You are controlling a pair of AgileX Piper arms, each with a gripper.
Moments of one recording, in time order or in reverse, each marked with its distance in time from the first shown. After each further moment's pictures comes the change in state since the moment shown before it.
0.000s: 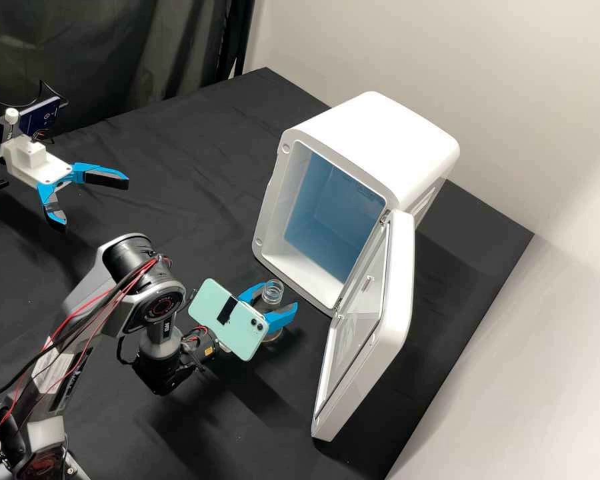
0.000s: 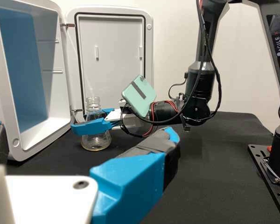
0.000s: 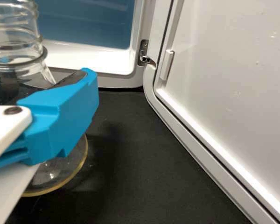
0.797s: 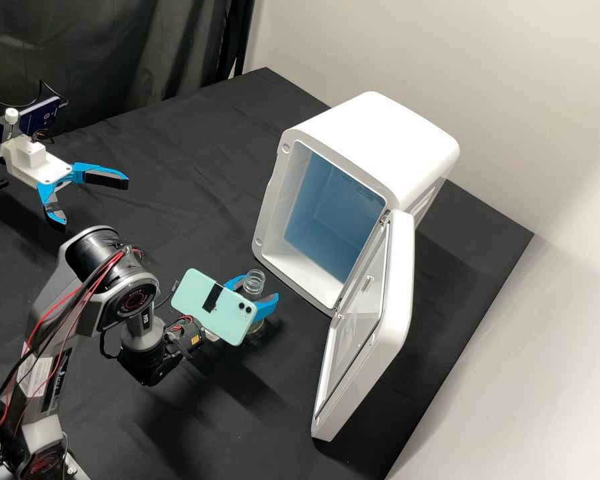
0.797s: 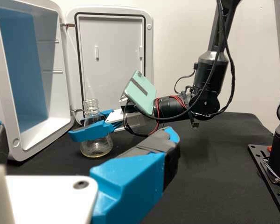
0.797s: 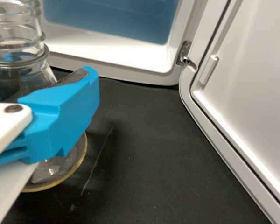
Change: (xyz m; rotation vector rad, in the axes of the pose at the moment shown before) left arm 0.000 0.000 0.000 0.000 0.000 0.000; right arm -0.016 -0.002 -0.027 -0.020 0.040 -0.069
